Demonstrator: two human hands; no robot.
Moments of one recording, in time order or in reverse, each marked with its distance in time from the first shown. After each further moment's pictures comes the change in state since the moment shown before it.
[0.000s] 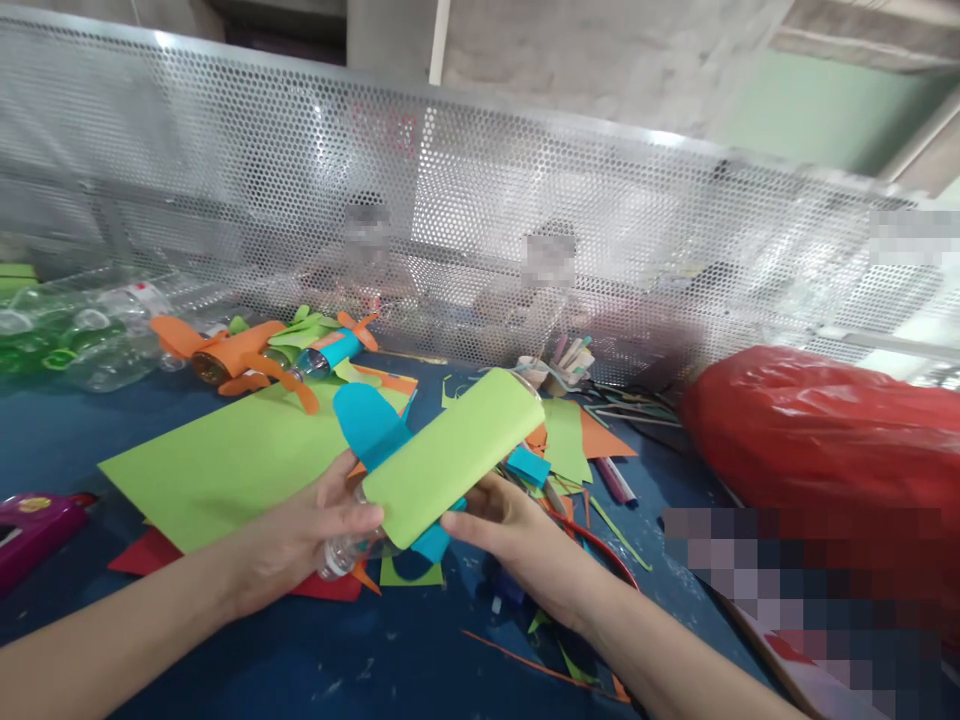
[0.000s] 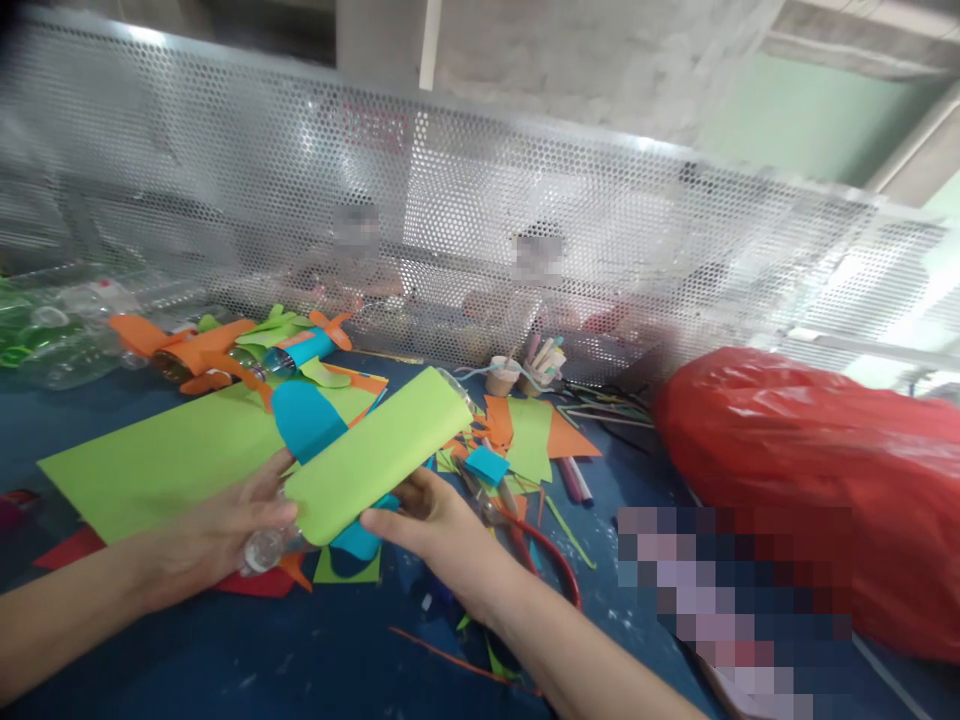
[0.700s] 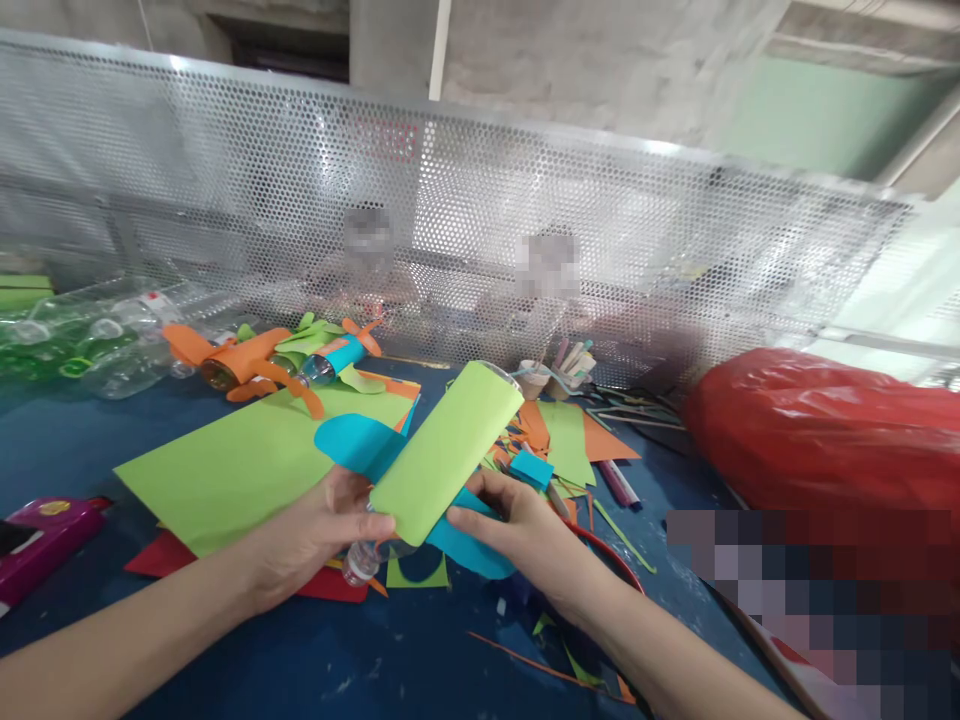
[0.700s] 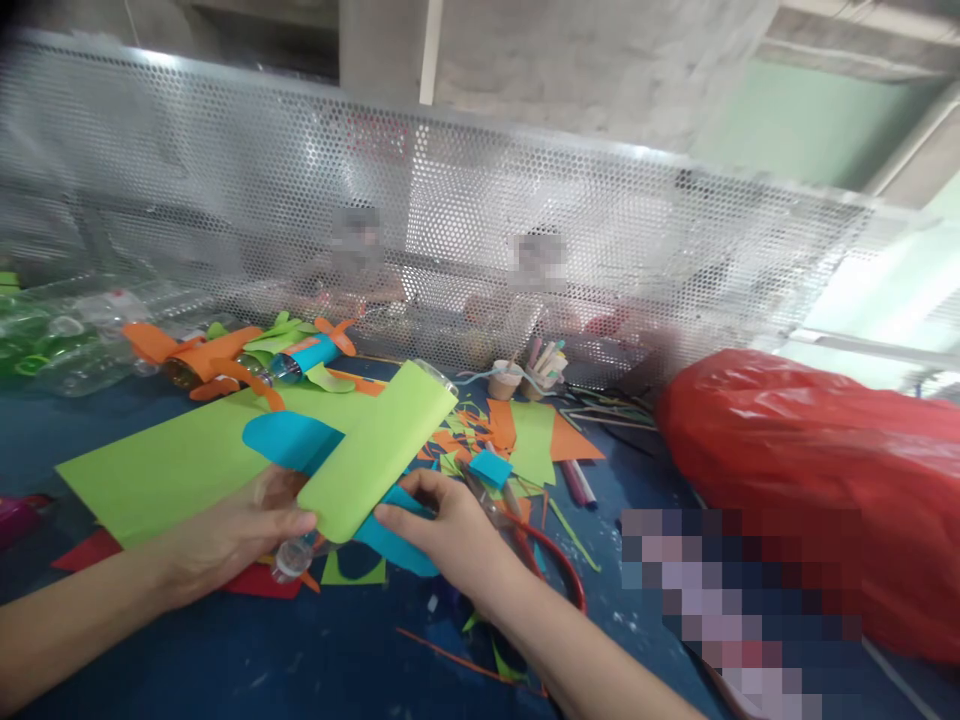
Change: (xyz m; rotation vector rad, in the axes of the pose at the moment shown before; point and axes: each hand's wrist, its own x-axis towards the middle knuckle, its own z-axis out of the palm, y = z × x) left_hand 0.005 0.003 0.007 0.175 -0.013 0.086; right_hand 0.002 0.002 -0.007 -0.346 0.145 -0.020
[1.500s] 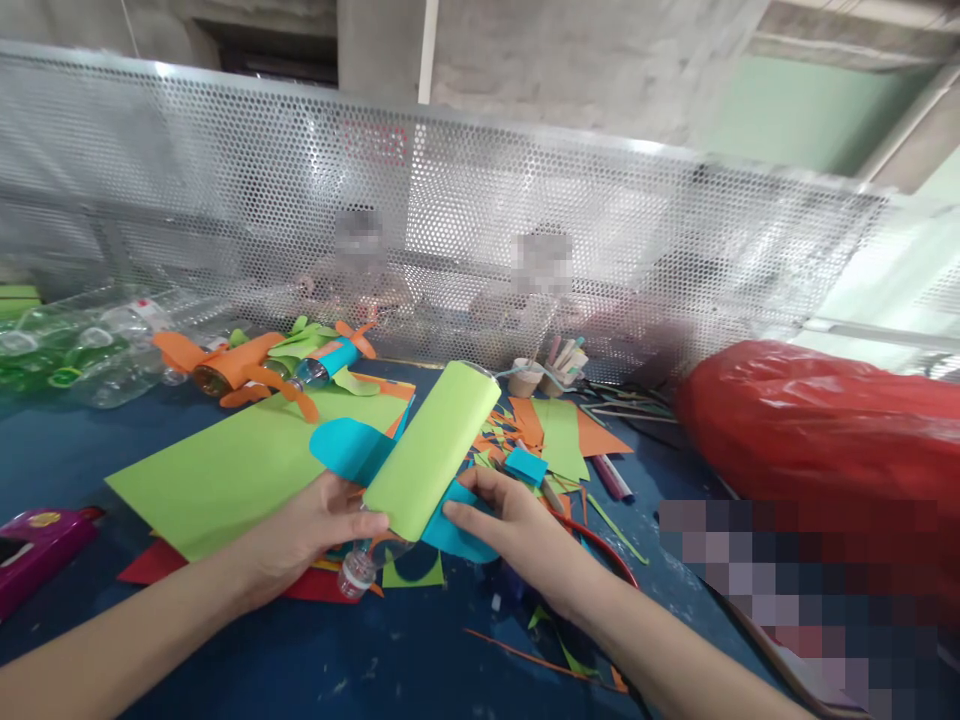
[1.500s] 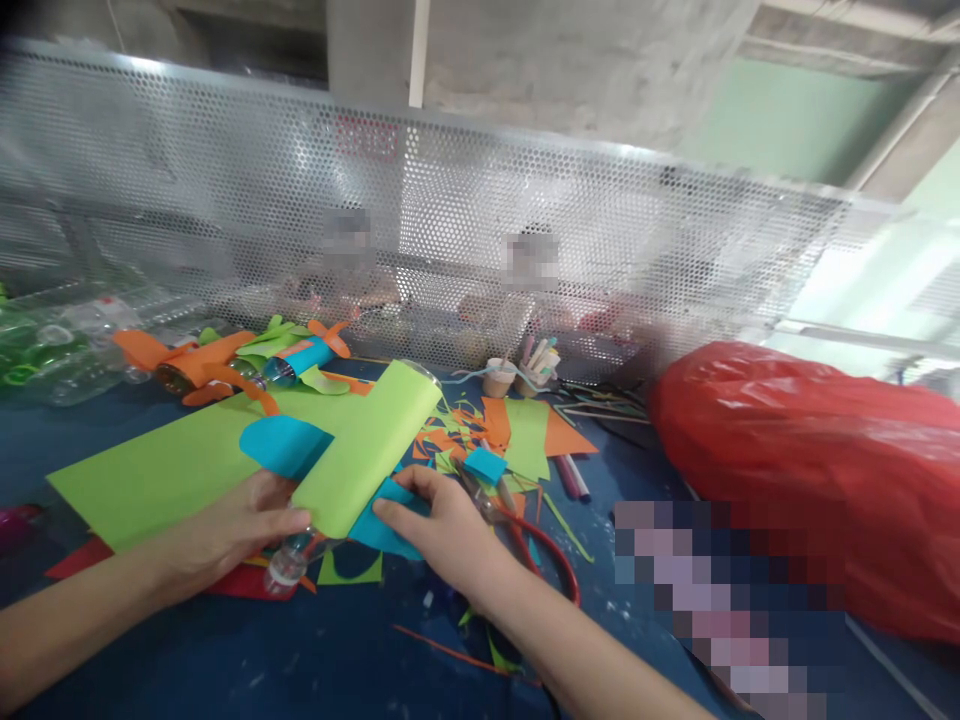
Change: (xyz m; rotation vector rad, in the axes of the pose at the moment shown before) left_hand 0.002 0.001 -0.003 0.082 -0.010 -0.010; right_hand -0.003 -0.005 0.001 0.014 0.016 0.028
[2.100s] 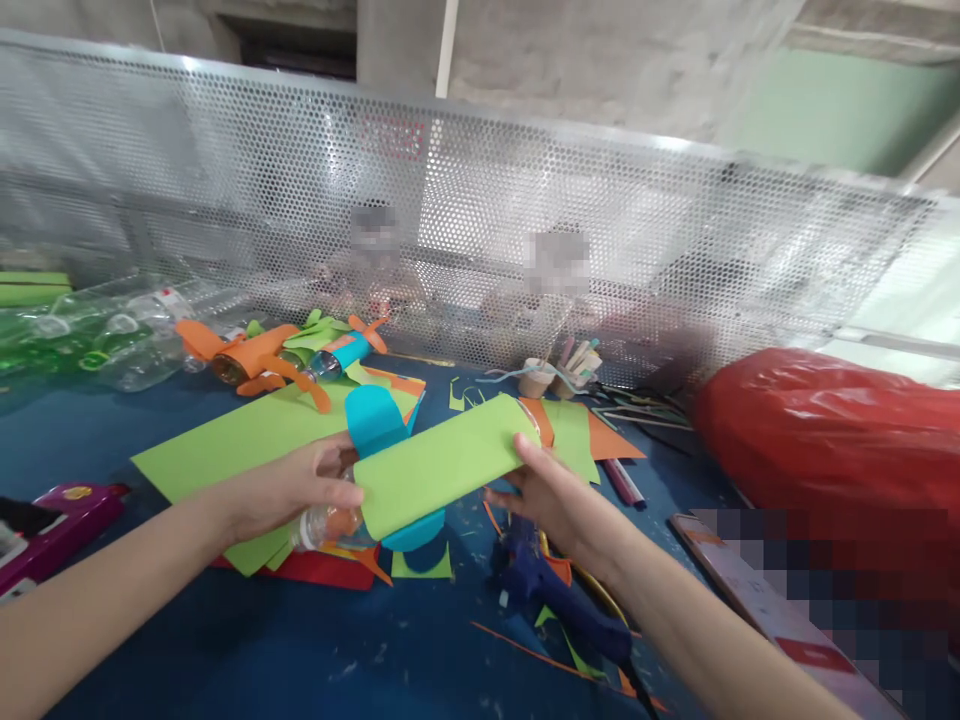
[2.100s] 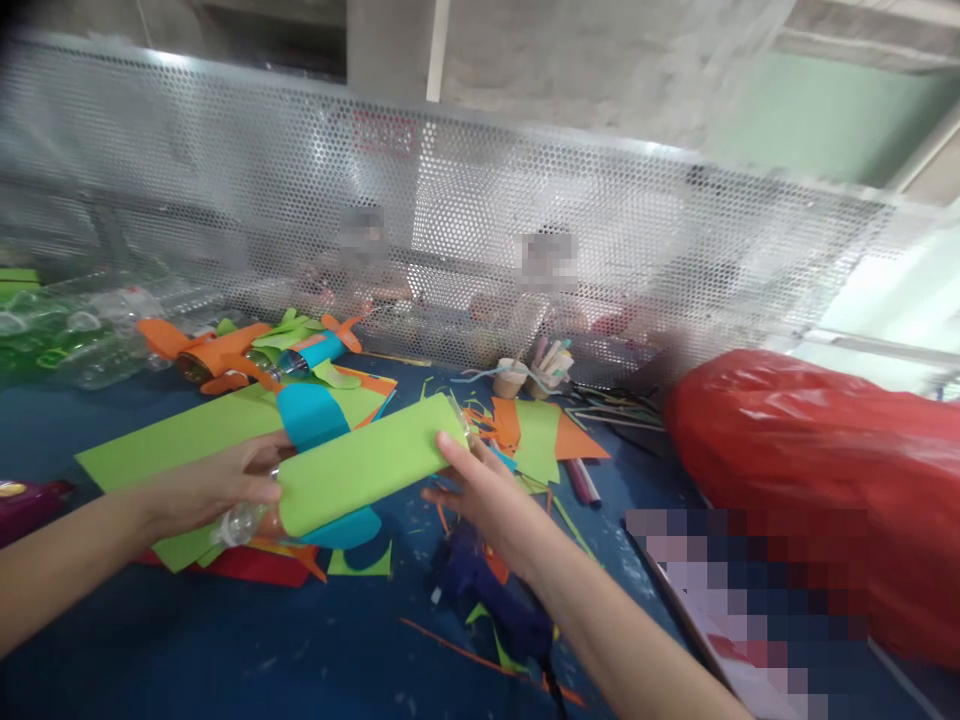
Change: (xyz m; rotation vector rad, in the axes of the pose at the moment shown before) left_hand -0.006 0.025 -0.035 0.104 -0.027 -0.071; right_hand 0.007 -0.014 -0.029 0.413 0.039 0.099
